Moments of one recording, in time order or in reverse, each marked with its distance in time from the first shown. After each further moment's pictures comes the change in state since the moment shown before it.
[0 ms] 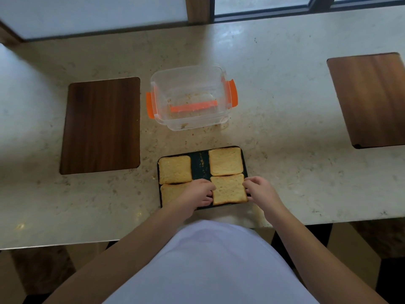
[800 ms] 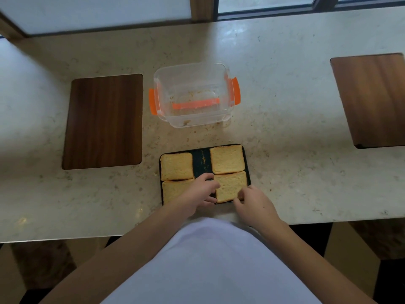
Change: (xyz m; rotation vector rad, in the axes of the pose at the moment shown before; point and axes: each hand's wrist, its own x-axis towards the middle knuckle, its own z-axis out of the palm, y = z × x) left_hand -0.009 0.000 0.002 0.054 -0.040 0.018; right_hand -0.021 0.018 0.024 -0.825 0.059 -0.288
